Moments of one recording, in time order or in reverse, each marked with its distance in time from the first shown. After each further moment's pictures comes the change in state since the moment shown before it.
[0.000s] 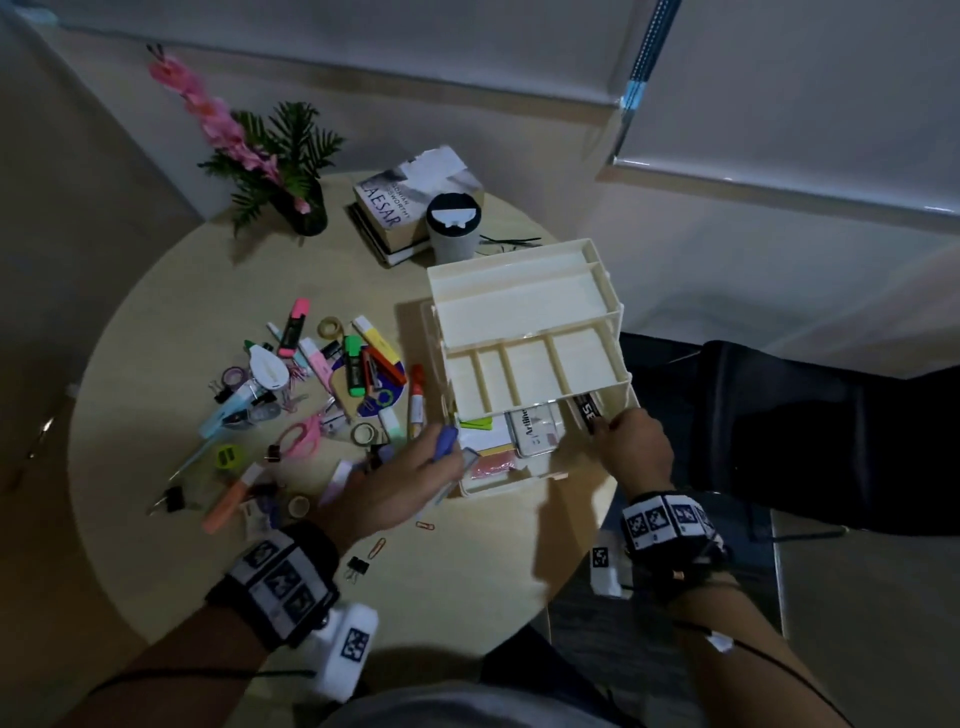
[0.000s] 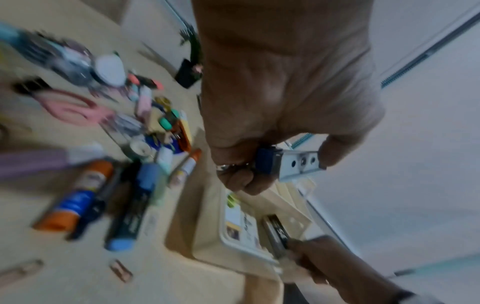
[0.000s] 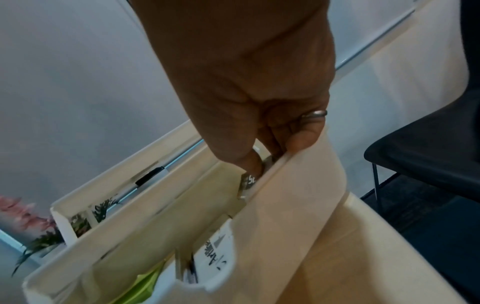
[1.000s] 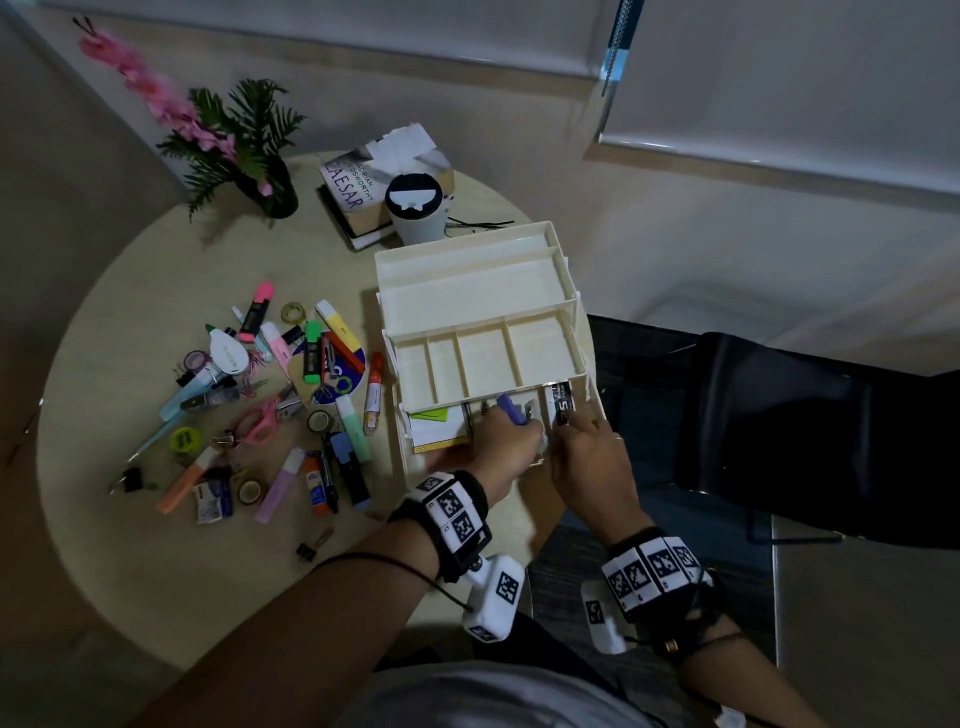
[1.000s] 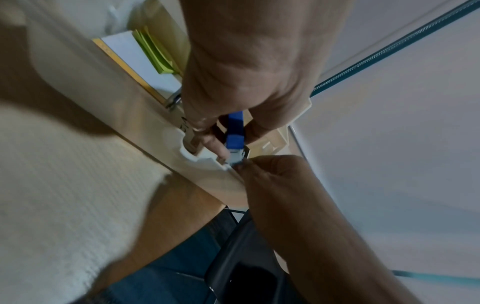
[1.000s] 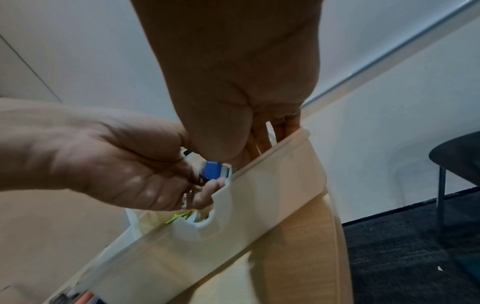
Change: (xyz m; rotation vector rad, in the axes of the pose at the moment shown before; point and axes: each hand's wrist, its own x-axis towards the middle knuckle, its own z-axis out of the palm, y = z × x) left_hand 0.143 0.066 0.161 -0.330 0.404 -0.293; right_hand -0.008 0.045 -0.001 -0.193 0.030 -0.670
